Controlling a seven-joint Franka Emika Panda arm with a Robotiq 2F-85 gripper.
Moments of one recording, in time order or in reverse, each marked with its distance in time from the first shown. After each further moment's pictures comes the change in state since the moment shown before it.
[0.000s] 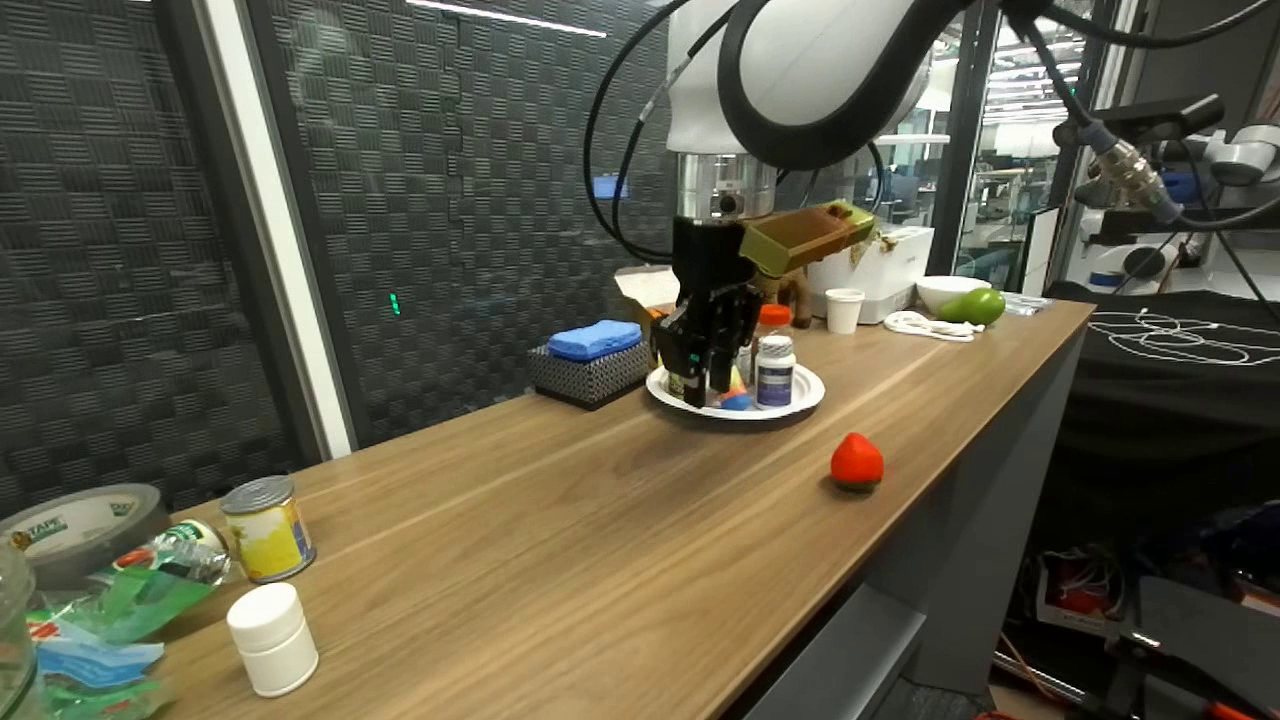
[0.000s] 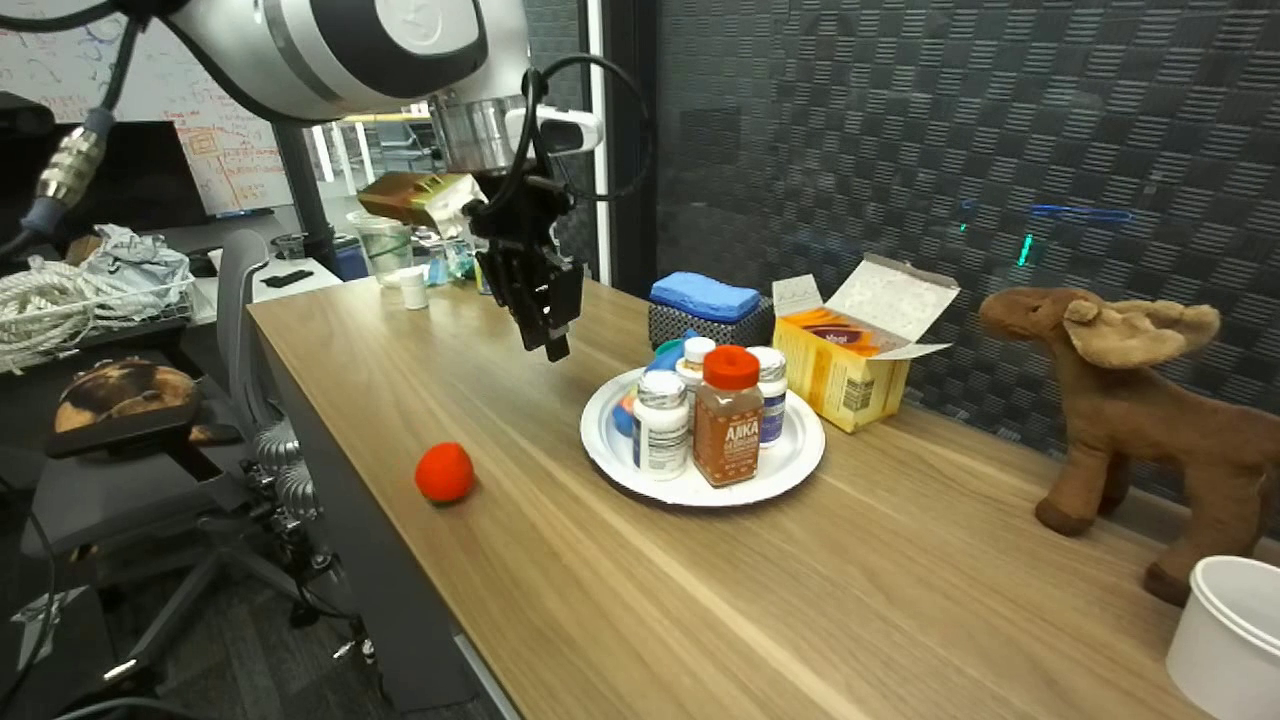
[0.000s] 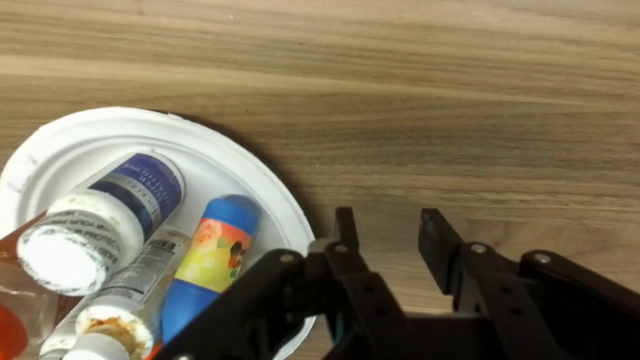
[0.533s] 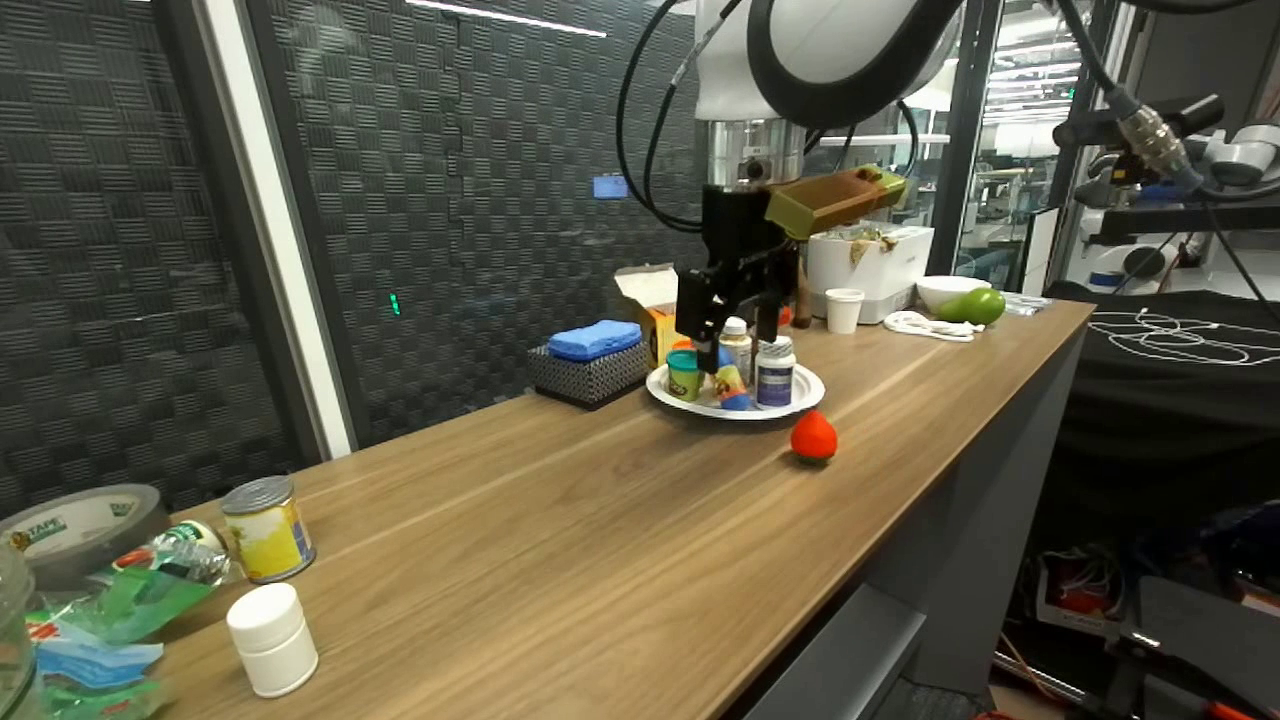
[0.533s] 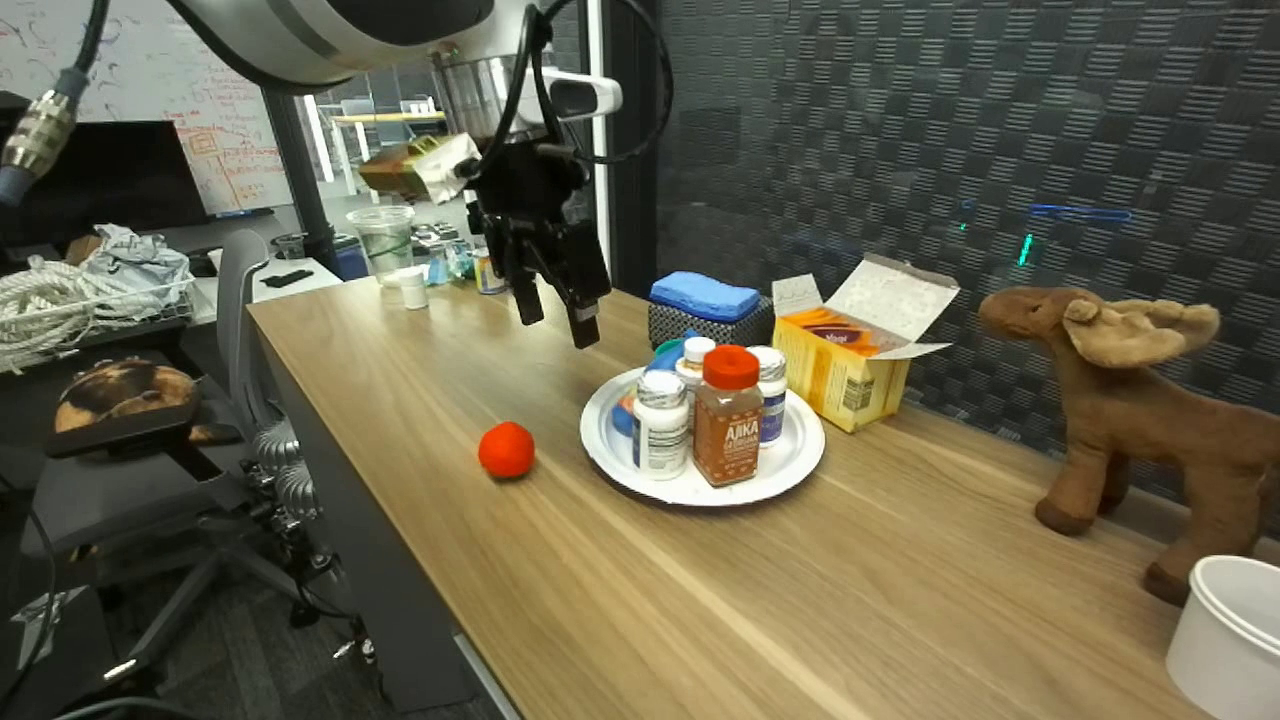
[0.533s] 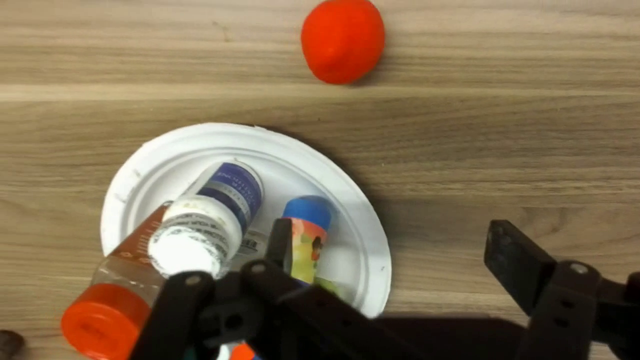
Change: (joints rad) arm -0.009 -0.063 -0.043 -0.007 -0.031 -0.072 0.038
